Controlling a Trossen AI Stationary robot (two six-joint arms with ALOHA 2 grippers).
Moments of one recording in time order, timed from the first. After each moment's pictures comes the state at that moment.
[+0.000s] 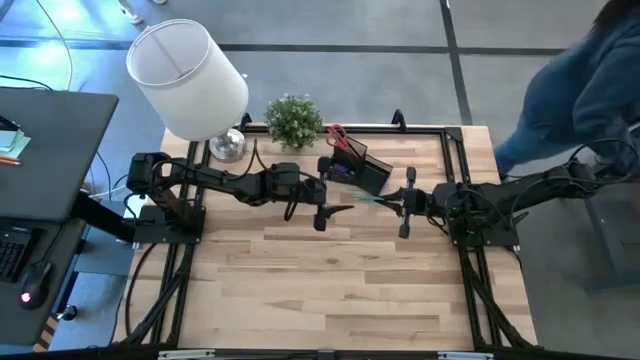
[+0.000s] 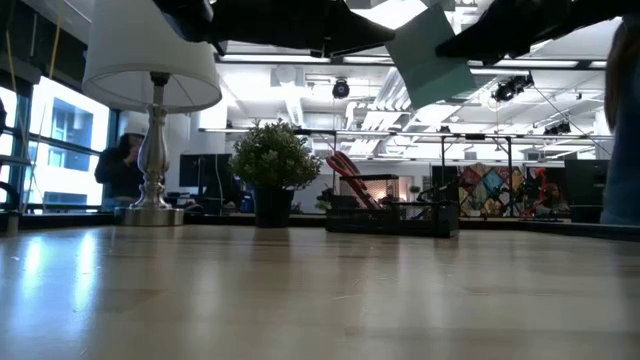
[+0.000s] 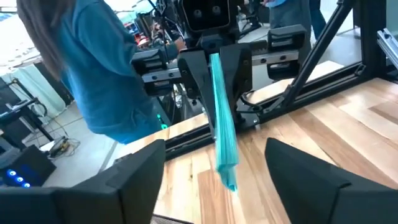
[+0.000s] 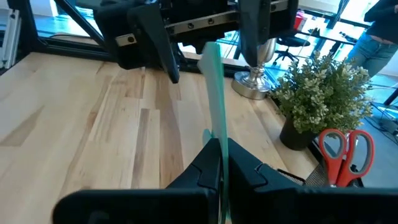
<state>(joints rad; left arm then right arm) 0.16 1.67 1.00 0.57 0.06 0.44 0.18 0.84 0.51 0.07 0.37 -0.13</state>
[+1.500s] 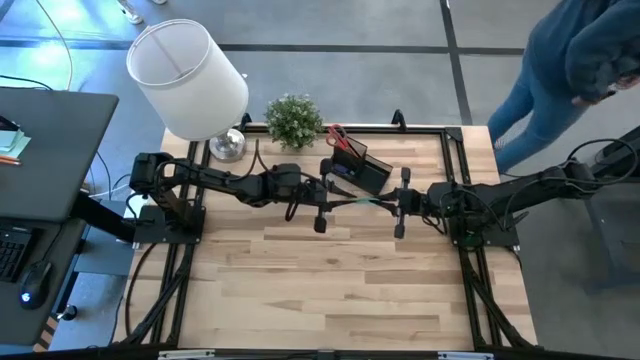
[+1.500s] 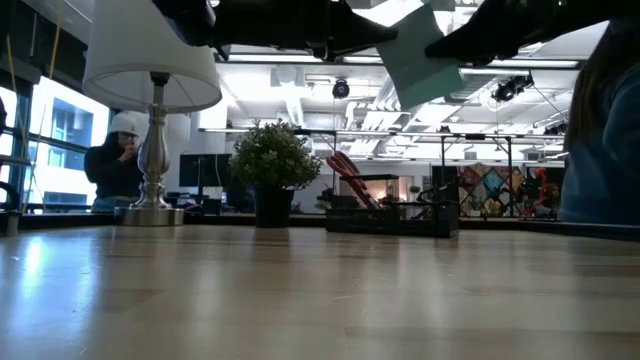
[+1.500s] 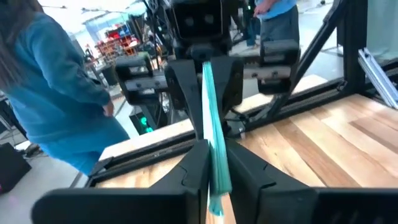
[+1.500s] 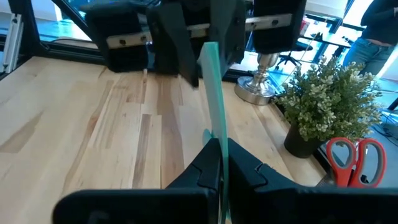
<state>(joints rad) 0.16 1.69 1.00 0.61 0.10 0.36 0.16 0.91 0.51 0.16 0.33 -0.15</state>
